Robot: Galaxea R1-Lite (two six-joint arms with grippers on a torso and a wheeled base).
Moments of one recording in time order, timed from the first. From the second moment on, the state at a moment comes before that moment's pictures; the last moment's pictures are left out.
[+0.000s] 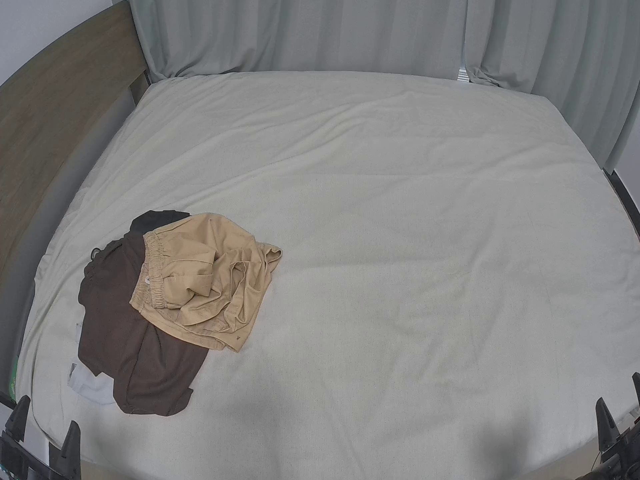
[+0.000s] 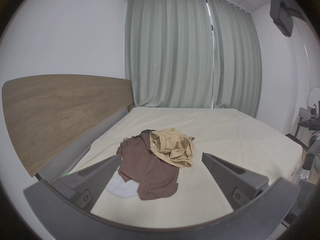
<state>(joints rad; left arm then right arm) 0.01 0.02 -0.02 0.00 0.00 0.00 0.00 0.02 -0.02 0.01 0.02 0.00</state>
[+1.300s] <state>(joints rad) 0.01 0.02 -0.03 -0.03 -0.02 -0.01 0.00 0.02 -0.02 0.00 0.02 -0.01</state>
